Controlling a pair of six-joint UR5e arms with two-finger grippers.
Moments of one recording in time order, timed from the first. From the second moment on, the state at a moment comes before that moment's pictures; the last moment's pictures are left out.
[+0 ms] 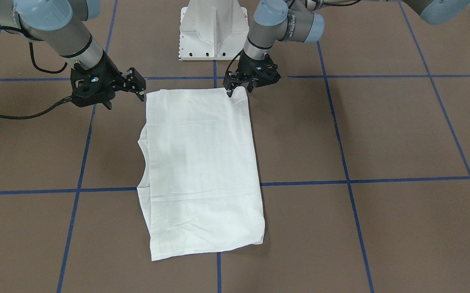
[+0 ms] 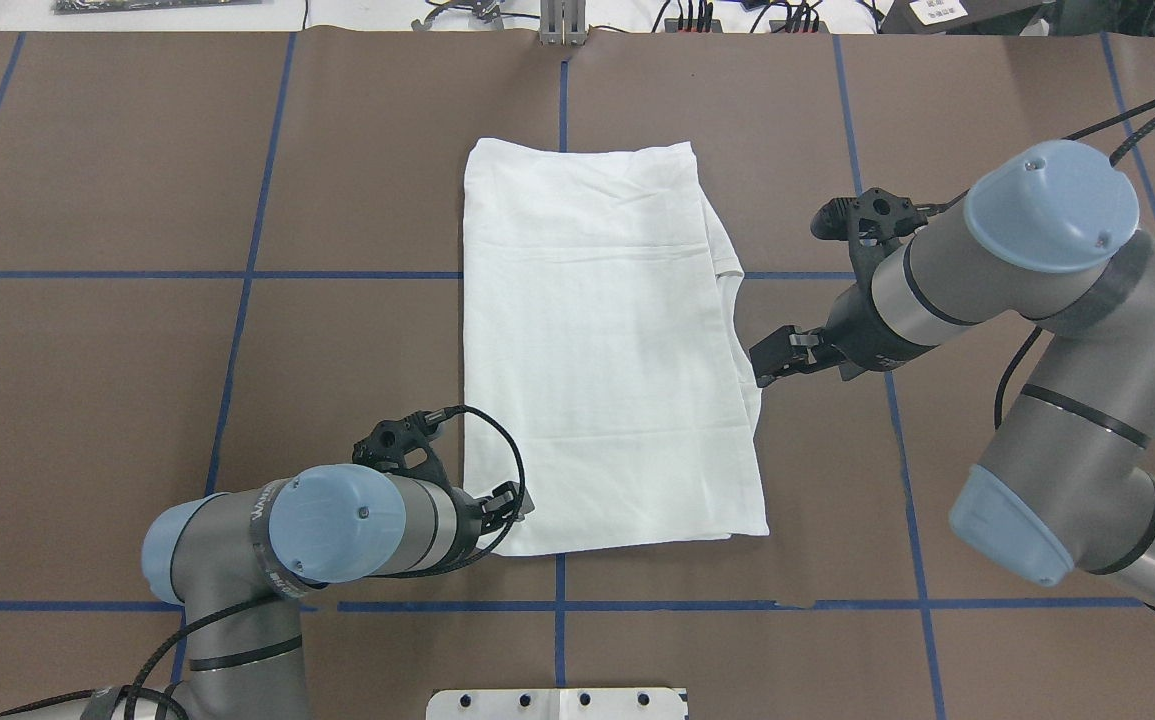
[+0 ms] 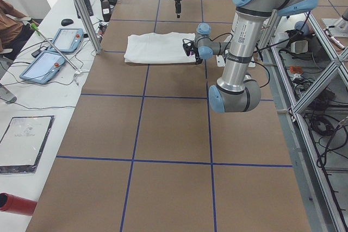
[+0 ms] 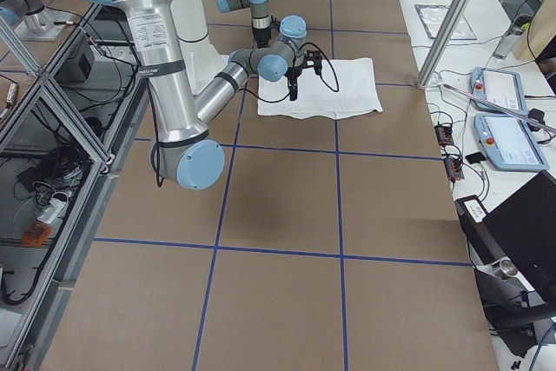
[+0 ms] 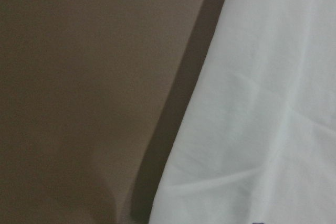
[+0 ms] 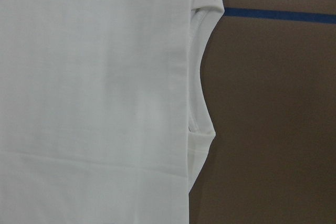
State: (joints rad) left arm -0.26 -2.03 -1.78 -1.93 -1.67 -1.84; right arm 0.70 -1.28 2.01 -1.46 2.11 0.99
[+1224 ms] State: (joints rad) left arm -0.25 -2.04 -1.79 -1.91 -1.67 -1.83; right arm 0.70 -1.29 2.01 -1.46 2.11 0.99
